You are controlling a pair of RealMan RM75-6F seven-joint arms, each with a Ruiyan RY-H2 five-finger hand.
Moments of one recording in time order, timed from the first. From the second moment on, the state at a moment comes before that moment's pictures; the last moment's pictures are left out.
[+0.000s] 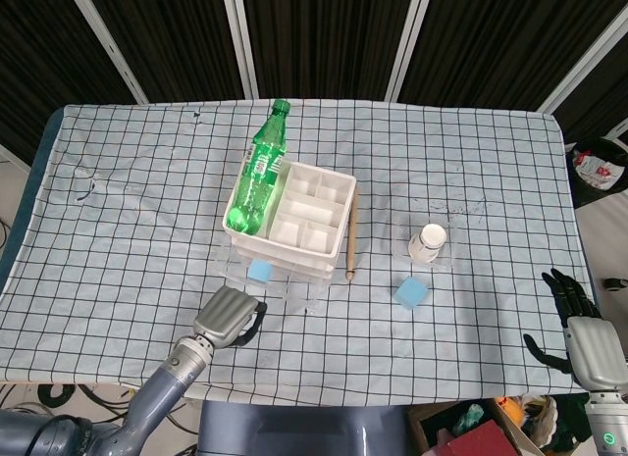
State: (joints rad) left arm -0.73 -1.51 -0.04 -1.96 0.96 1.11 0.69; right arm 0.05 -1.08 0.05 -1.67 -1.49 1.47 0.11
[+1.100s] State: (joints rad) left arm -0.84 -1.67 -0.19 -1.75 0.84 1.09 0.66; right arm 0.05 -1.08 0.06 -1.67 -1.48 1.45 0.13
